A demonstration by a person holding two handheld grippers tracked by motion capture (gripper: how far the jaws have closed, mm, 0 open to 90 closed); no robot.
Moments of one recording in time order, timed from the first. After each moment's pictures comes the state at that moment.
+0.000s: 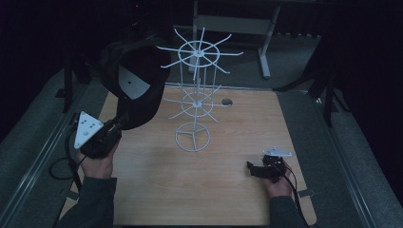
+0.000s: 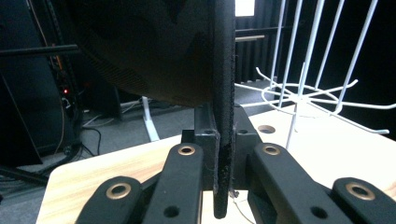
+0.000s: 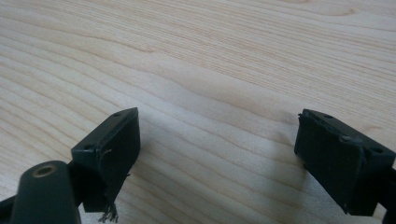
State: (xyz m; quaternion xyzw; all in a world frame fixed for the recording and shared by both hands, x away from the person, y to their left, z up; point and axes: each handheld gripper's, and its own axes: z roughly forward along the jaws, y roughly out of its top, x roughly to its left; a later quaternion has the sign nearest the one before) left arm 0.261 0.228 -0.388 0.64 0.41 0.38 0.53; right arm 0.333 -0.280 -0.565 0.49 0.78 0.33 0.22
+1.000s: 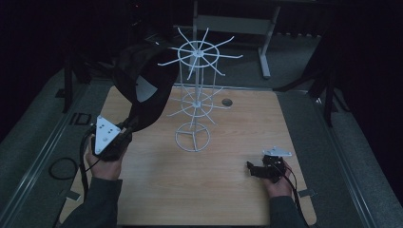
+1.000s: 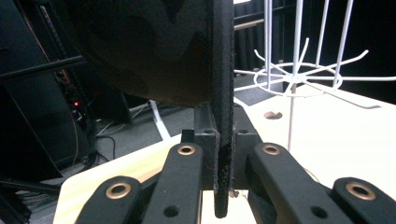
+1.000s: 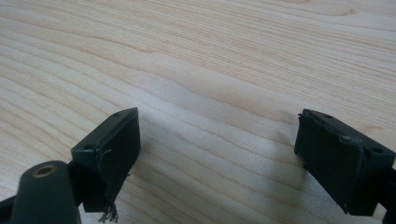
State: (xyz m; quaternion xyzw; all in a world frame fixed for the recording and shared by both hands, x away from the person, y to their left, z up) left arm 0.263 0.204 -0.399 0.67 0.38 0.41 0.49; right arm 0.333 -0.280 -0.566 0.49 0.78 0.33 0.22
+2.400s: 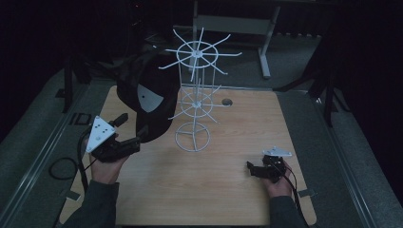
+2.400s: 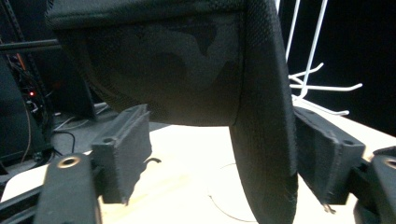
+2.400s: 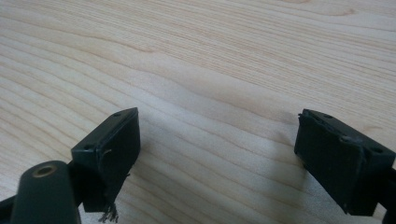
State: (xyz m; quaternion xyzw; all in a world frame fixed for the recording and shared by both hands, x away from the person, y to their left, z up) left arm 0.262 0.214 -0.400 0.66 0.38 0.34 0.55; right arm 0.333 -0.280 -0.566 0.49 0.78 0.33 0.22
